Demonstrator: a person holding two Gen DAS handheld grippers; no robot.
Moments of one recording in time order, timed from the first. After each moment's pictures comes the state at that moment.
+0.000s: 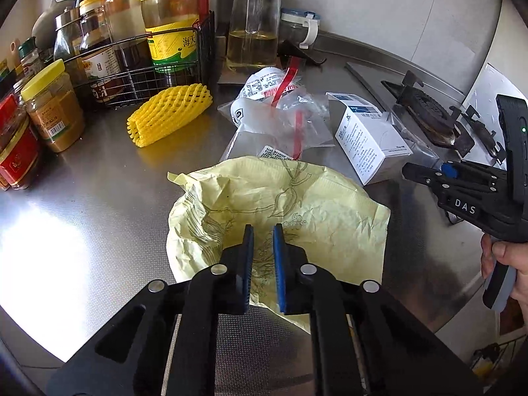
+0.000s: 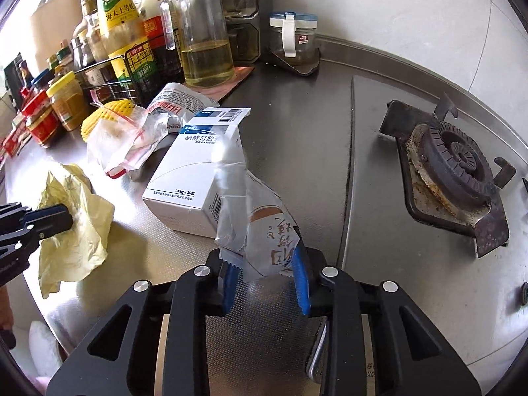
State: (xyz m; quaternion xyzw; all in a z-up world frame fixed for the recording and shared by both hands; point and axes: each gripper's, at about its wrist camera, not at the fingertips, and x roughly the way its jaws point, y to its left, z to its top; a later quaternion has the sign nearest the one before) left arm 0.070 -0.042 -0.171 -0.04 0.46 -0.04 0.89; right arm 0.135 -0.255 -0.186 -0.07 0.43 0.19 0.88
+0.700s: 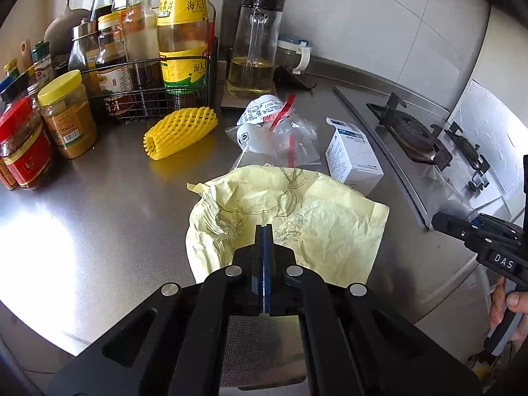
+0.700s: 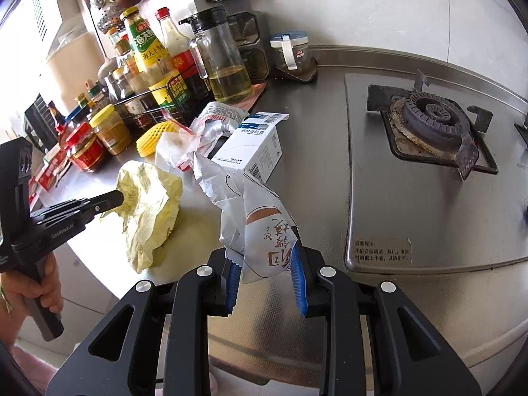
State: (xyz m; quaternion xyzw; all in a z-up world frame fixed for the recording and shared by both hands) left arm 0.042 -0.024 -0.148 -0.06 0.42 -0.05 0.90; right arm 0.052 -0.279 -0.154 0.03 0.42 0.20 0.88
